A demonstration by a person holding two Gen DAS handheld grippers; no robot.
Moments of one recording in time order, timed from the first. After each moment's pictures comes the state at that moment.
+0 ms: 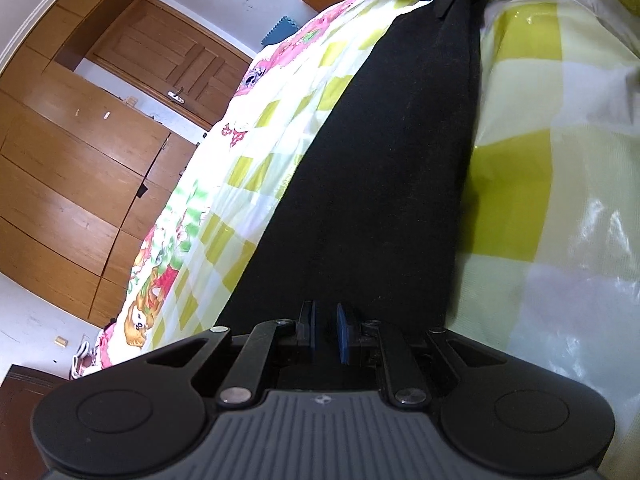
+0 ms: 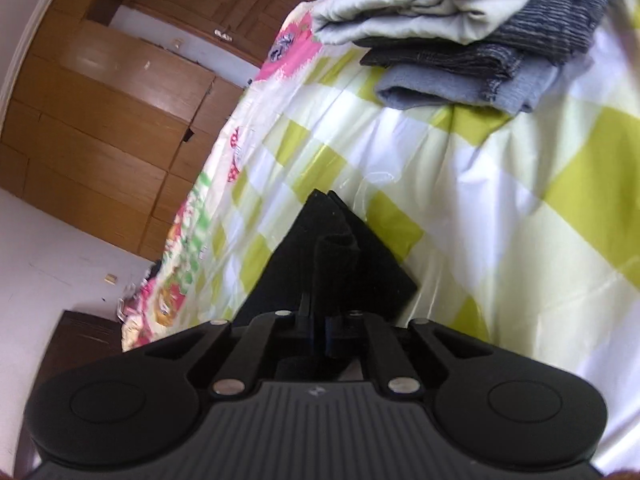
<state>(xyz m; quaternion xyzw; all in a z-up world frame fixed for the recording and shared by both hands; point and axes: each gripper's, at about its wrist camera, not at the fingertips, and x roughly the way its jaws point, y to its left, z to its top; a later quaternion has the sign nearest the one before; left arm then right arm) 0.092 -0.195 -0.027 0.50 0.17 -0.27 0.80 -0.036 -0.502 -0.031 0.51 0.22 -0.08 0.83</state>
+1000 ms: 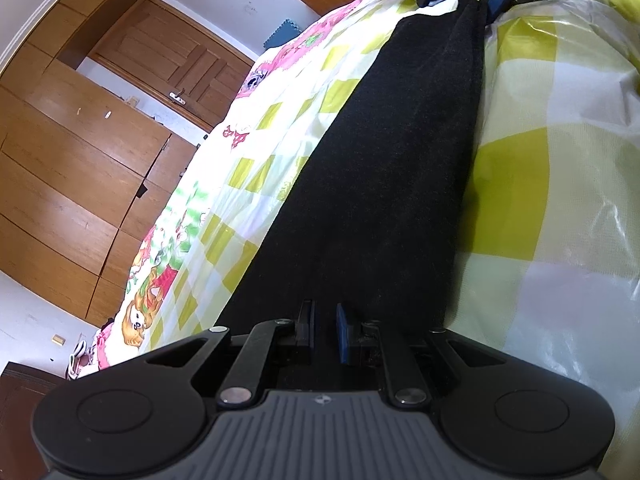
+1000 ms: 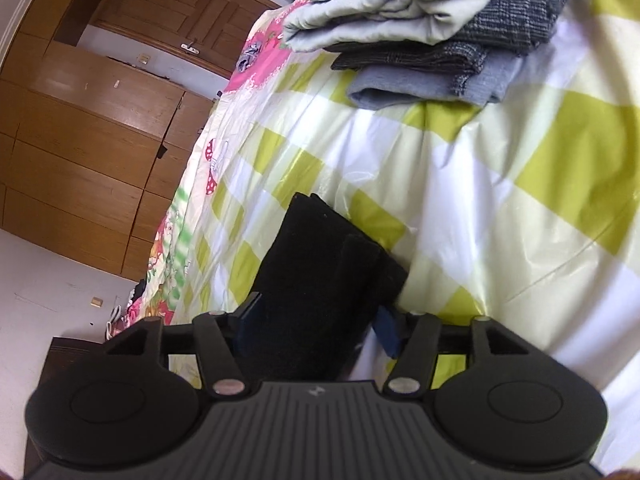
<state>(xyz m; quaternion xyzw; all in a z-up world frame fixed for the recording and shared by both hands) 0.094 -0.196 -0.025 0.49 0.17 -0.27 0.81 -0.040 -0.498 -0.025 0.53 0.23 -0.13 0.81</state>
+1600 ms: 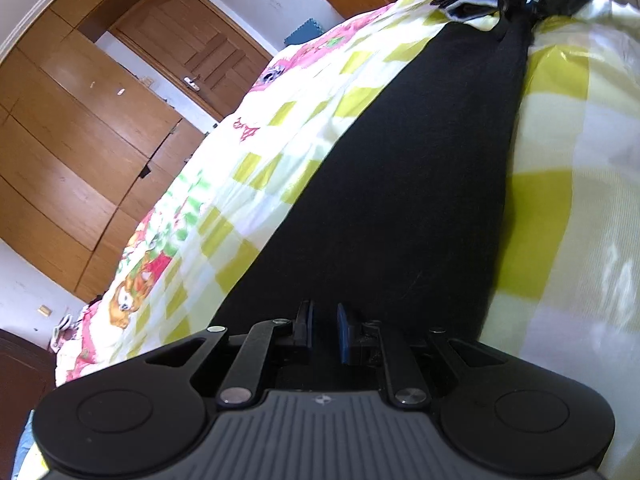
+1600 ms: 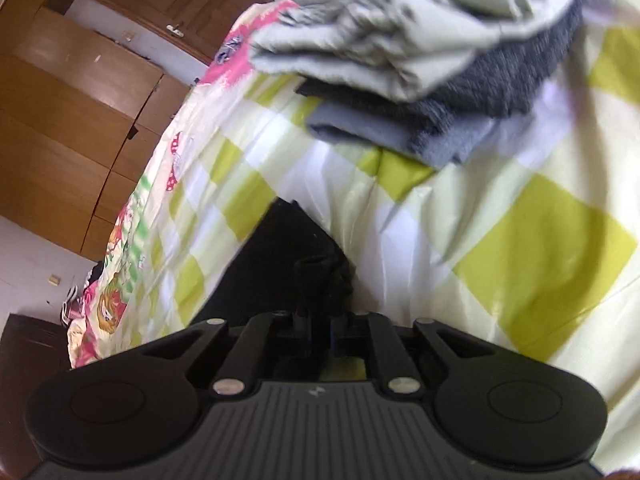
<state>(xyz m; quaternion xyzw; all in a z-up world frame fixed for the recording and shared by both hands) 0.097 -0.194 -0.022 0.44 0.19 -0.26 0.84 -0.039 -0.529 -0.015 0.47 0.28 -0.16 0.82</state>
